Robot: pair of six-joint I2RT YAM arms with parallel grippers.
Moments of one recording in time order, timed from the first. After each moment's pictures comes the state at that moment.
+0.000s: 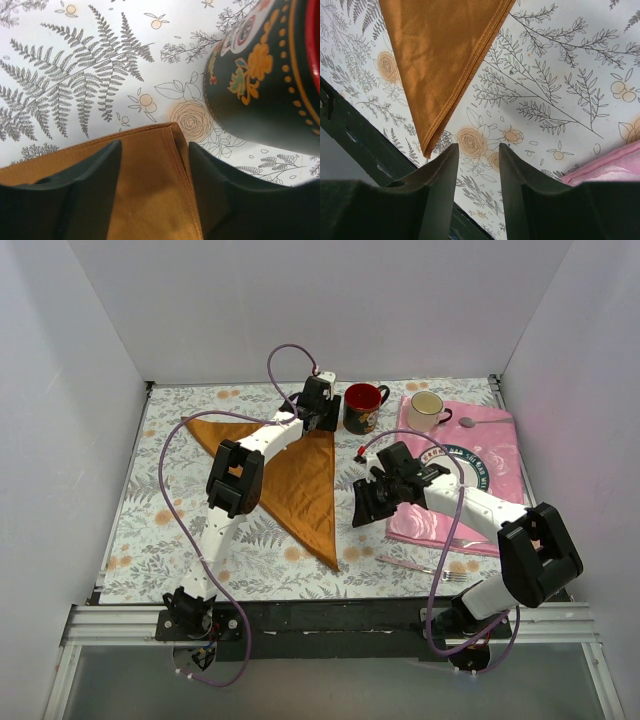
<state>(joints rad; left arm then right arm) -0.51 2.50 2.13 -0.30 -0.11 -0.17 0.59 1.46 0.92 -0.48 -0.43 0.23</state>
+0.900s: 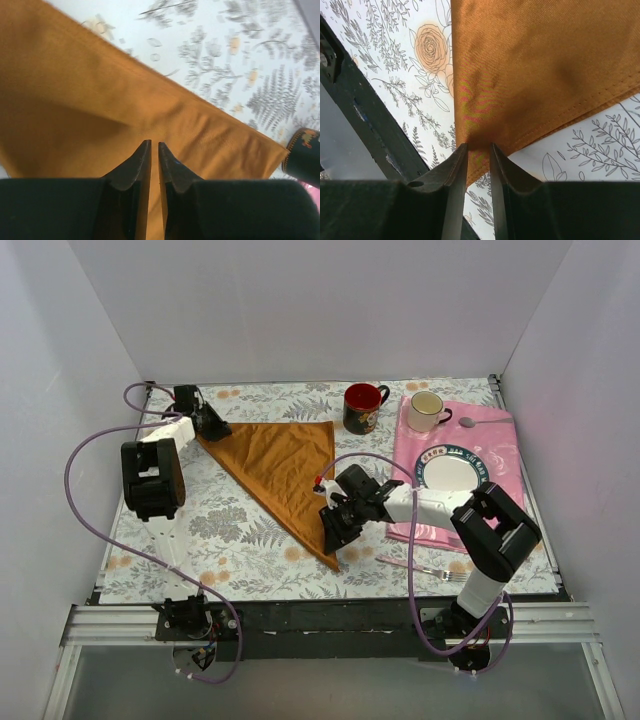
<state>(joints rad) 0.08 2.12 1.56 -0.22 0.25 -0.63 0.82 1.70 0.93 -0.29 -0.55 0.25</state>
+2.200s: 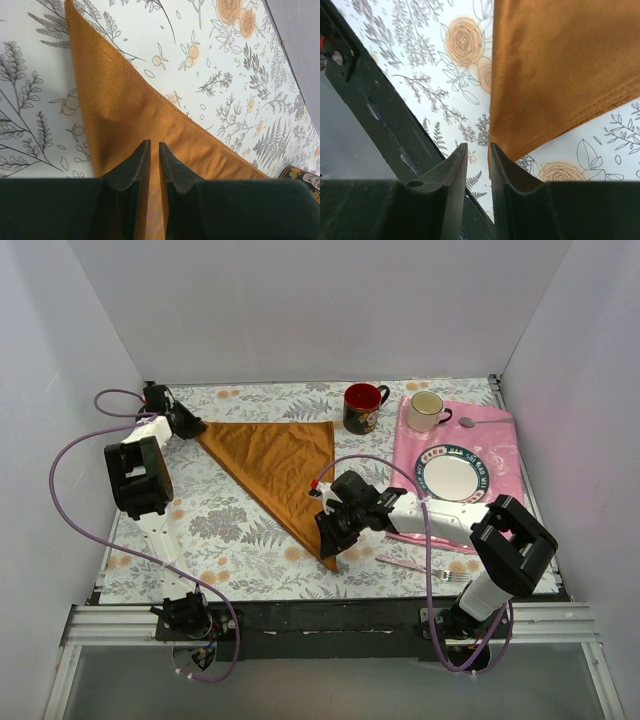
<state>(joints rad) 0.23 2.23 1.66 -0.22 0.30 -0.67 0.92 1.59 0.90 -0.30 -0.46 0.33</state>
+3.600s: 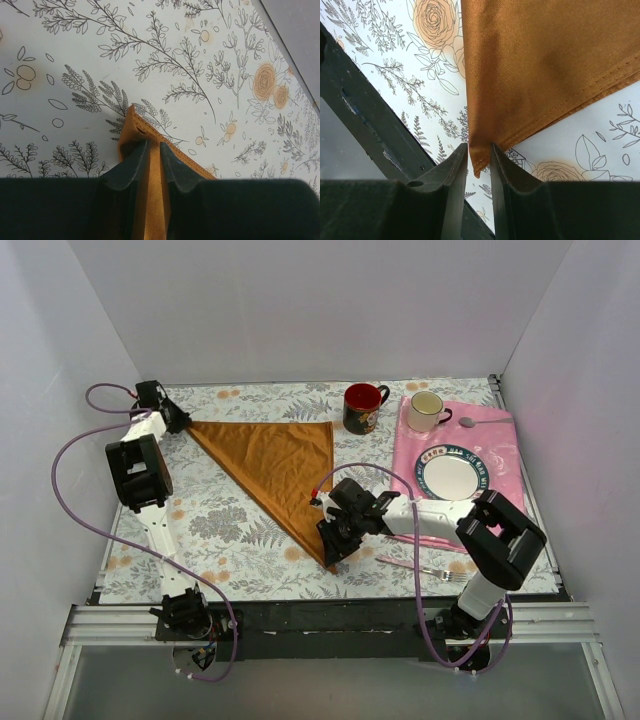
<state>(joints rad) 0.28 2.40 1.89 -0.24 0.15 -0.59 0.93 1.65 0.88 -0.30 -0.45 0.32</state>
